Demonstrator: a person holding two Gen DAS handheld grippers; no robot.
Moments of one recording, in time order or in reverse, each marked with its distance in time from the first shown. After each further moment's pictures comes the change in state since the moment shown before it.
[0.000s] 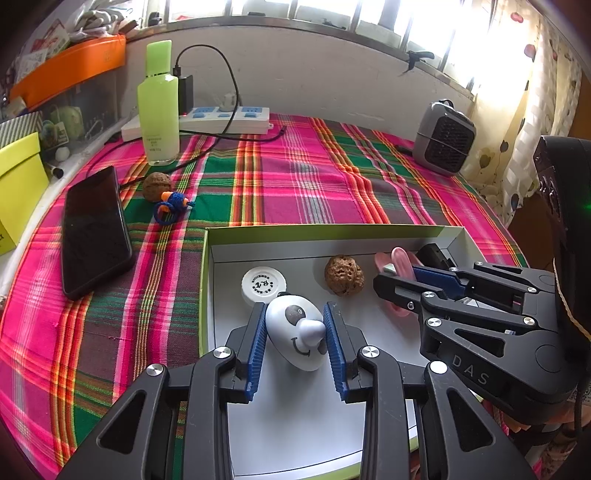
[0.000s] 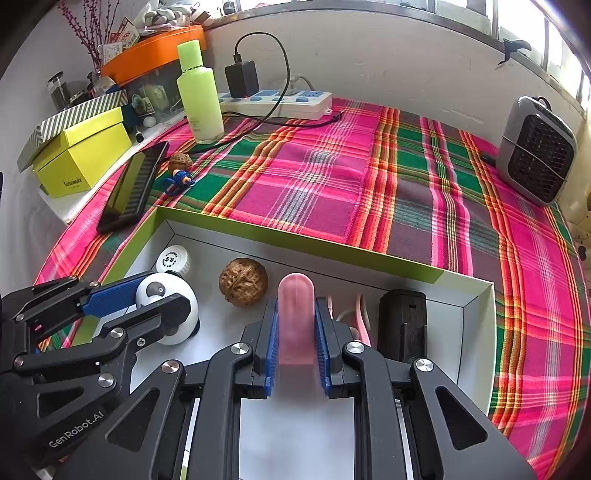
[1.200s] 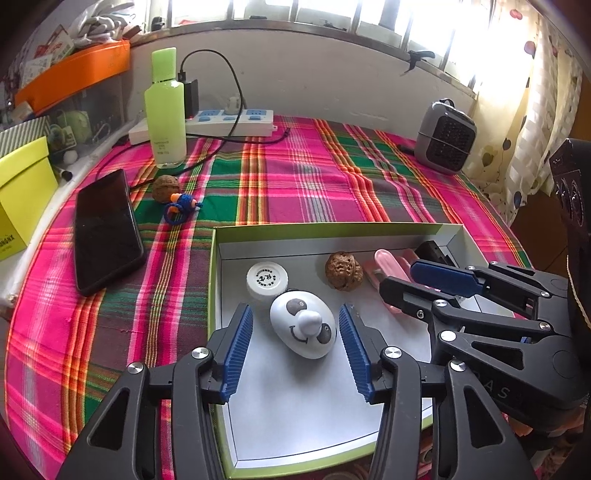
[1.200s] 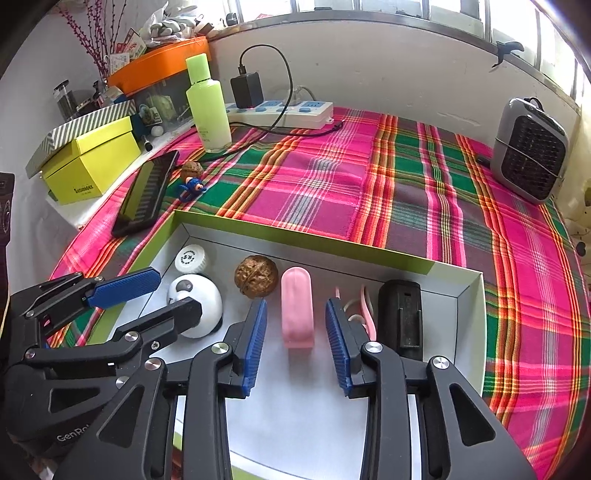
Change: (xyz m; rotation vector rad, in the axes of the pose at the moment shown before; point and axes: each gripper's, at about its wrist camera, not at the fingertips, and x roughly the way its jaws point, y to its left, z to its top) left arm -0.010 -0.003 -0.004 0.011 -0.006 0.028; right arm -0.016 0.001 -0.007 0.015 -0.034 0.020
